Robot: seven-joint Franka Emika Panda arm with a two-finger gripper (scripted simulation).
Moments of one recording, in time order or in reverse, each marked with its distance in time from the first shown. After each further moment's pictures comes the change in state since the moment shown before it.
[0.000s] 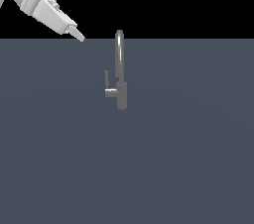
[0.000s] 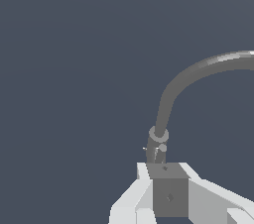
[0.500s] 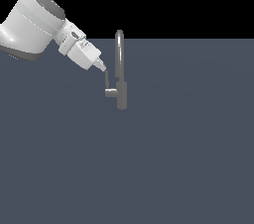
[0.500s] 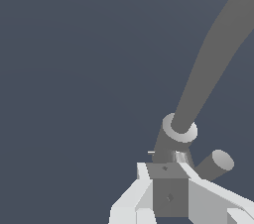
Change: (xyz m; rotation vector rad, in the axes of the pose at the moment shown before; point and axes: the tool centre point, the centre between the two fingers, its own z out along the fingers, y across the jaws) arm -0.033 -0.007 0.117 -0.126 -0.029 0.092
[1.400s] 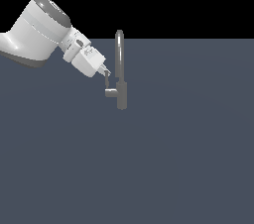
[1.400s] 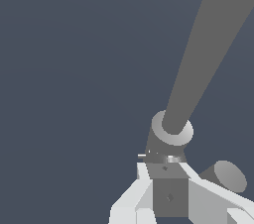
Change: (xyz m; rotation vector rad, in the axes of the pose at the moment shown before) arm -0.005 0.015 0.025 -0.031 -0.010 0.024
